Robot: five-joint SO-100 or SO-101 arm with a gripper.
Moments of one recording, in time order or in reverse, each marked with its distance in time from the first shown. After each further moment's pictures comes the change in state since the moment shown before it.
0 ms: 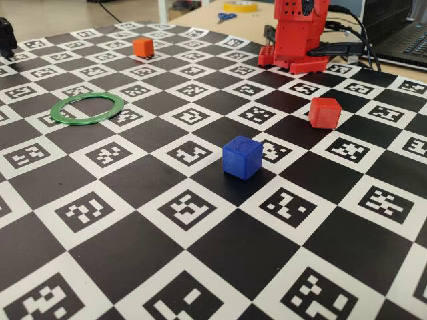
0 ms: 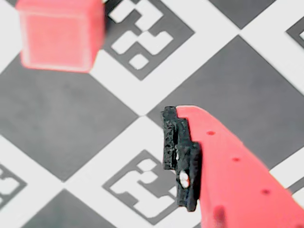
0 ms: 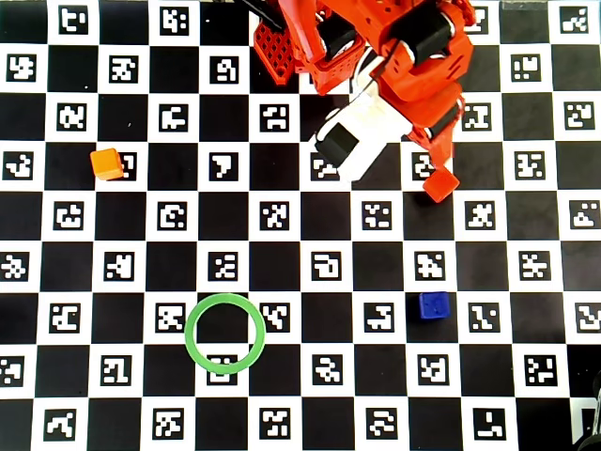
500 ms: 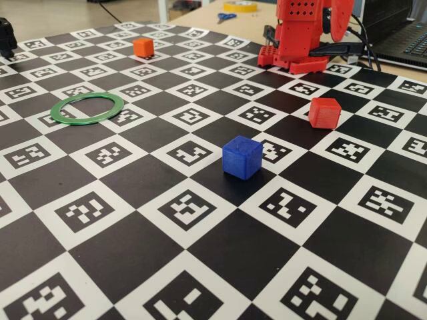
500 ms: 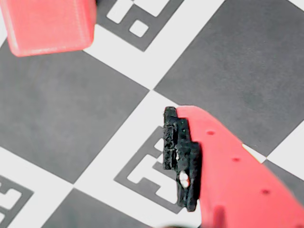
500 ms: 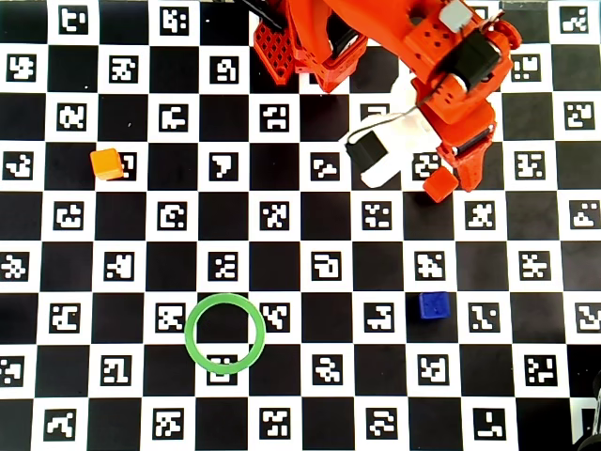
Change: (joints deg) arm -7.7 -14.3 -3.7 -3.1 12.5
